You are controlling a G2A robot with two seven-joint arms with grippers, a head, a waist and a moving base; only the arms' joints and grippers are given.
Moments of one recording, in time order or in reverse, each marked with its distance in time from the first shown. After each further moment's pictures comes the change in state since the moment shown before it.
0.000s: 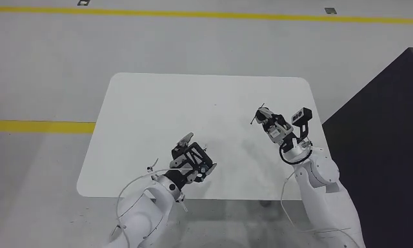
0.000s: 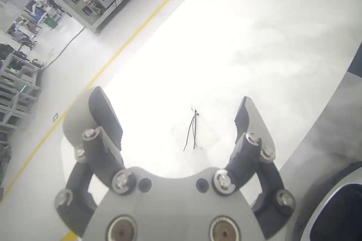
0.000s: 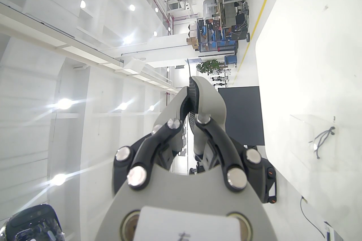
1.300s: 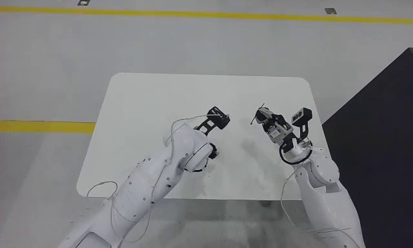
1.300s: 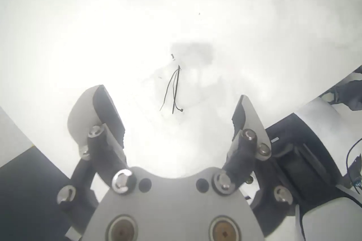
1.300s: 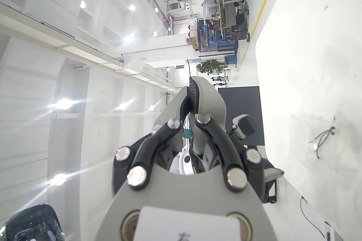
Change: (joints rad) left arm -0.739 -0.198 0.346 0.578 -0.564 0.330 -0.992; right arm 0.000 0.000 0.000 0.000 0.000 0.000 0.000
